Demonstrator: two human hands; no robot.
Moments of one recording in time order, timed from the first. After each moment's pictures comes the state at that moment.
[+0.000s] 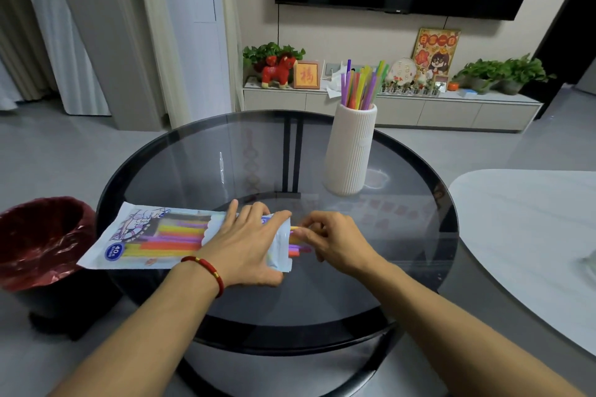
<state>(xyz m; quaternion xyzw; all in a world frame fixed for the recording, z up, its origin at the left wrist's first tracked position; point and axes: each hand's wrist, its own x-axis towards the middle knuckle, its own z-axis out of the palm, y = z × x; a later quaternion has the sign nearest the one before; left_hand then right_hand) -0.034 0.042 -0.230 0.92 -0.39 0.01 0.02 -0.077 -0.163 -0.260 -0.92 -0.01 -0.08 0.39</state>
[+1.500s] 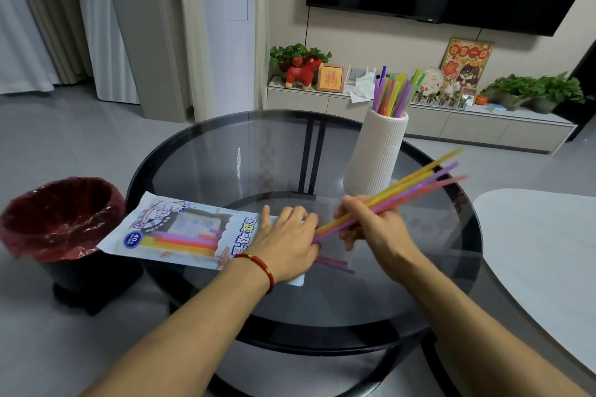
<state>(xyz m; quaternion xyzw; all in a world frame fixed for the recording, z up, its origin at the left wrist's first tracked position) -0.042 0.010 -0.241 0.94 -0.33 0.00 0.10 -0.091 -0.165 -0.221 -0.73 0.06 -0.13 0.67</state>
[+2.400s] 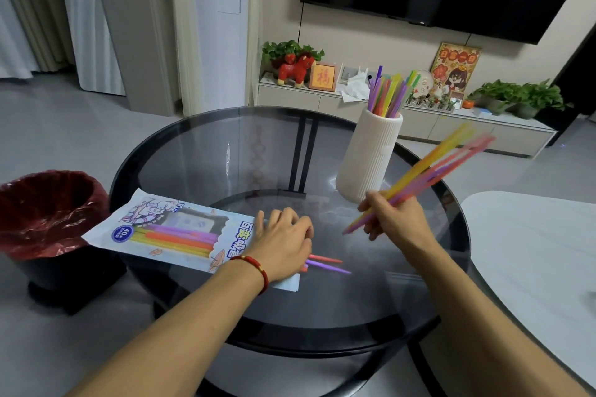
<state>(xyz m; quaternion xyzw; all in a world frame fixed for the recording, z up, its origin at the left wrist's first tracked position) -0.033 0.004 -0.256 0.93 -0.31 -0.03 0.18 -0.079 -0.213 -0.212 -0.84 0.17 -0.16 0.49</state>
